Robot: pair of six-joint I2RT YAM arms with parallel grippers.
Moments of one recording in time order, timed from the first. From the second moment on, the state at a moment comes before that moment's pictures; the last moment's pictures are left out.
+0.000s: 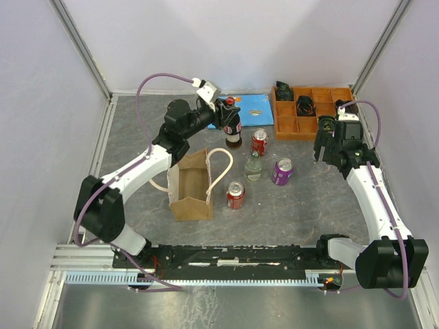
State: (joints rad) left arm -0.55 1.53 1.17 0.47 0.37 -0.04; right arm 0.01 1.14 0.99 -0.65 0.22 0.16
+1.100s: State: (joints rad) left arm -0.51 0.95 1.10 -0.13 0.22 0.05; right arm 0.01 1.21 0.95 -0.60 0.13 0.19
